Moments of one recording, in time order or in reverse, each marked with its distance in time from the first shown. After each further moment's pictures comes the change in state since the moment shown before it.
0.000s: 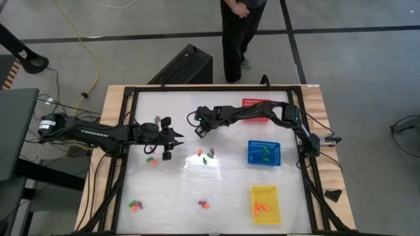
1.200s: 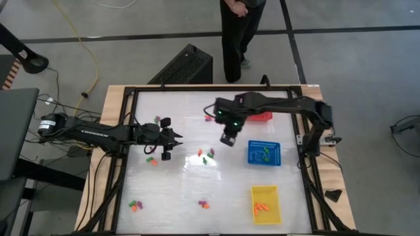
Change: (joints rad) left arm 0.000 0.000 0.000 -0.045 -0.004 0.016; right arm 0.066 -0.427 0.050 -0.646 -0.474 -0.227
